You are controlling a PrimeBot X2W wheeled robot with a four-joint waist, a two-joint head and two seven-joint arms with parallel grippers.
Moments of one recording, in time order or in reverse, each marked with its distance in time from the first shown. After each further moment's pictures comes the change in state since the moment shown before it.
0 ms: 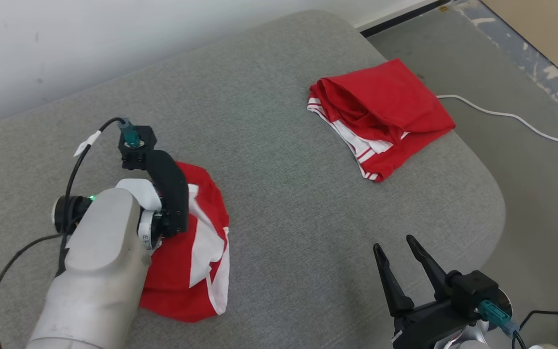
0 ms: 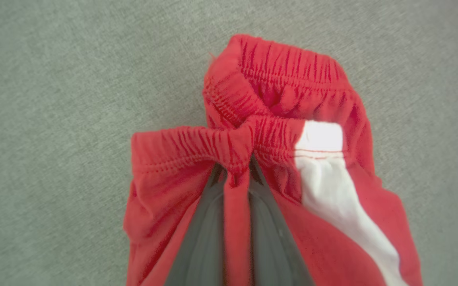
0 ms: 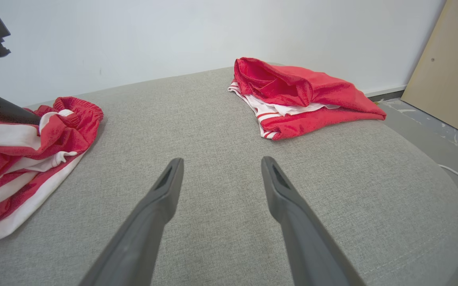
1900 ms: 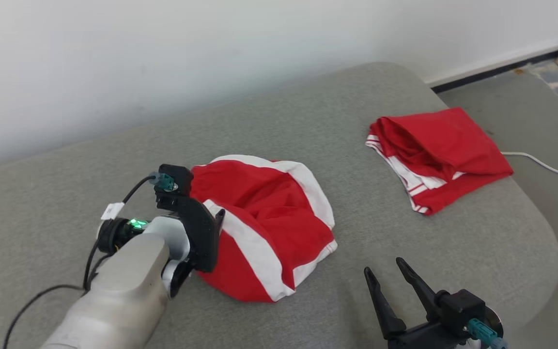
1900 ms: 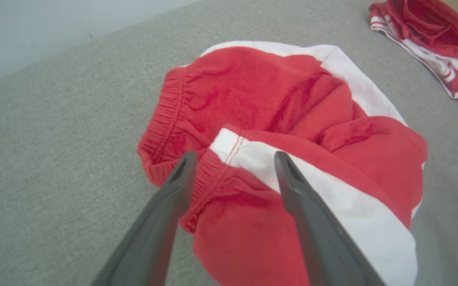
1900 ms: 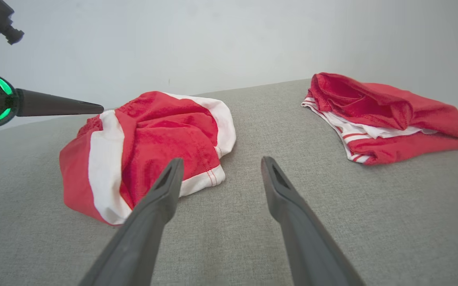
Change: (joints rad) left arm -0.001 0.052 -0.686 0.115 -0.654 -0.065 -0.617; right arm 0.033 0.001 0.052 0.023 0.000 0.000 -0.002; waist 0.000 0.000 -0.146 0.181
